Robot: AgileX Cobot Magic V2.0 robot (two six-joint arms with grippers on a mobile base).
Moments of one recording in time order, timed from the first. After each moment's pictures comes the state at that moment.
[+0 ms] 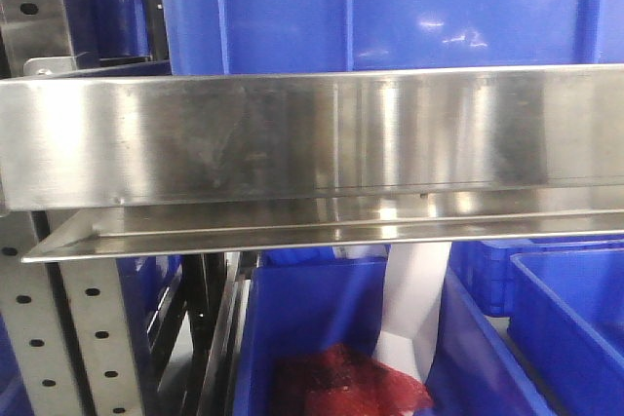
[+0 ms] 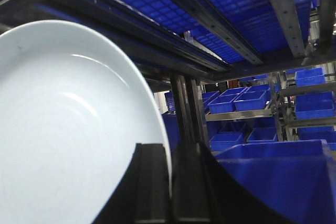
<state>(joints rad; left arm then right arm) -0.06 -0.02 0.03 0.01 0.14 -0.09 0.51 0.35 -0.65 0.07 -0.04 0.18</state>
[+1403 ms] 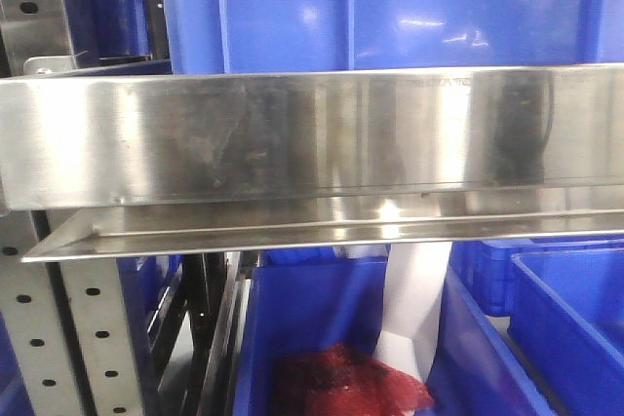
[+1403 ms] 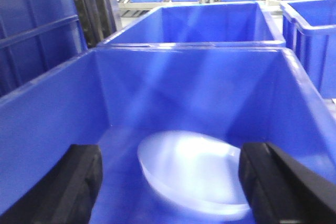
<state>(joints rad) -0.06 -0.02 0.03 0.01 0.14 -0.09 0.31 1.32 -1.21 0.07 0.13 0.09</state>
